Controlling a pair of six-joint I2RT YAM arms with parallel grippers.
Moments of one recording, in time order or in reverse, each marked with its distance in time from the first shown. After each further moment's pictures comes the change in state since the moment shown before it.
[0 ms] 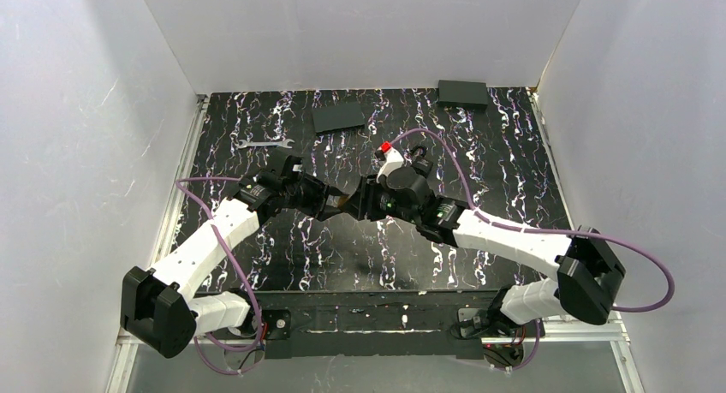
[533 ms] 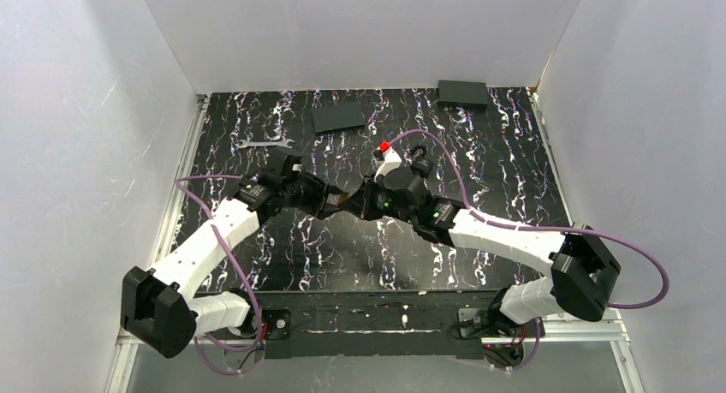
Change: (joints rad) left arm 0.000 0.000 0.000 0.018 -0.005 0.006; right arm 0.002 0.039 0.002 0.047 0.006 0.042
